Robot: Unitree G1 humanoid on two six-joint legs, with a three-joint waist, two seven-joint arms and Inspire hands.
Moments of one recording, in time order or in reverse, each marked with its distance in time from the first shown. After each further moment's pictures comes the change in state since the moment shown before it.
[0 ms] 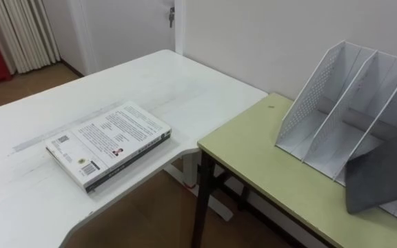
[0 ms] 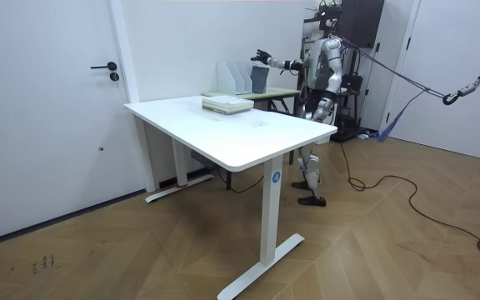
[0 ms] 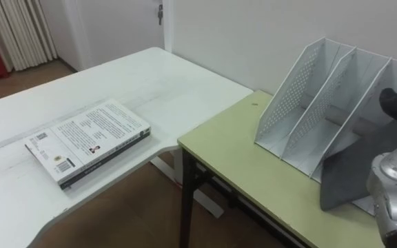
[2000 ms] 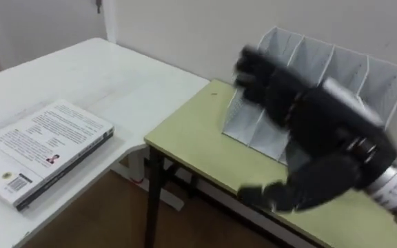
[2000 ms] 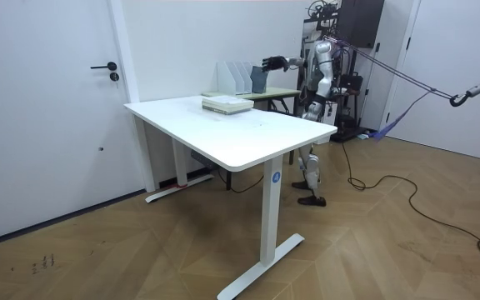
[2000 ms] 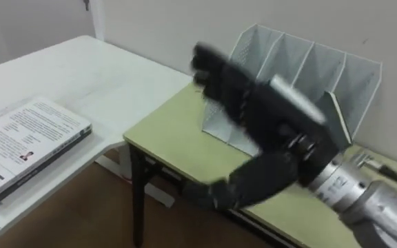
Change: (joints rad) left arm -0.040 0.098 0.034 0.025 0.006 0.035 -0.105; right arm 0.588 -0.105 0.232 -0.968 0.210 0.199 1.499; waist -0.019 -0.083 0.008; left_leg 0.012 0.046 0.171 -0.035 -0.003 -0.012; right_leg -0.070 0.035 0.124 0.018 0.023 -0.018
